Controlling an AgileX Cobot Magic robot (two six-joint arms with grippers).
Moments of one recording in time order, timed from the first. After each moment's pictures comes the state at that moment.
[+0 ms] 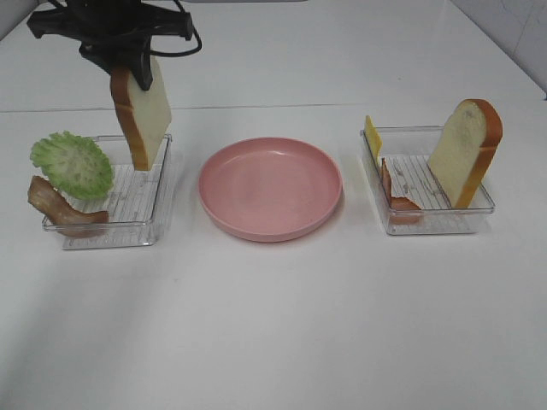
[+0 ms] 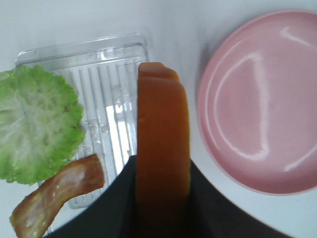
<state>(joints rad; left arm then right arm) -0.35 2.10 -2.01 -0.01 1.21 -0.28 -0.04 -0.01 -0.50 0.08 1.07 -0.08</state>
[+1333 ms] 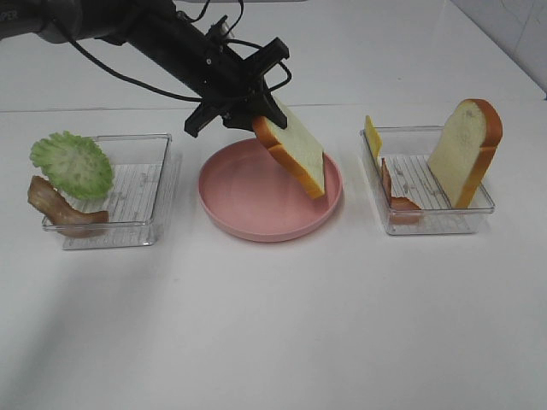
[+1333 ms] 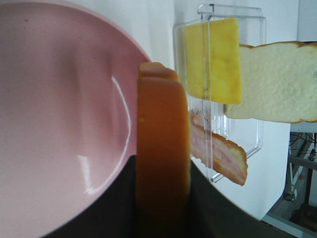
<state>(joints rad) -0.35 2.42 -2.06 -0.81 0.96 -0.09 -0.04 -0.01 -0.50 0.08 1.07 -0.08</state>
